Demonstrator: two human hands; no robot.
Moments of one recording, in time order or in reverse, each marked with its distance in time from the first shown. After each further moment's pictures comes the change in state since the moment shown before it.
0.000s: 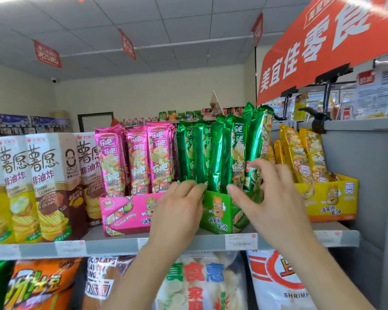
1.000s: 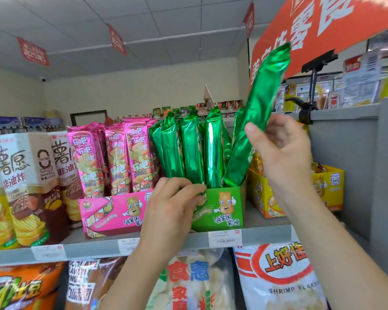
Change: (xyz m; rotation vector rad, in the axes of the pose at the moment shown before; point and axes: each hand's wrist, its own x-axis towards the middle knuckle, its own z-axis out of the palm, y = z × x) left_hand 0.001 0.014 0.014 -0.220 0.259 0.104; right_hand 0.060 0.012 -0.020 0.943 0.274 0.087
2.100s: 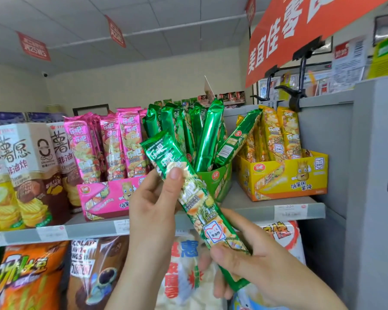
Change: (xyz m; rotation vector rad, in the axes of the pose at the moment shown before) left_hand -0.007 0.073 -0.031 -1.028 0.228 -0.715; right_hand -0.128 -0.019 -0.051 0.261 -0.900 0.597
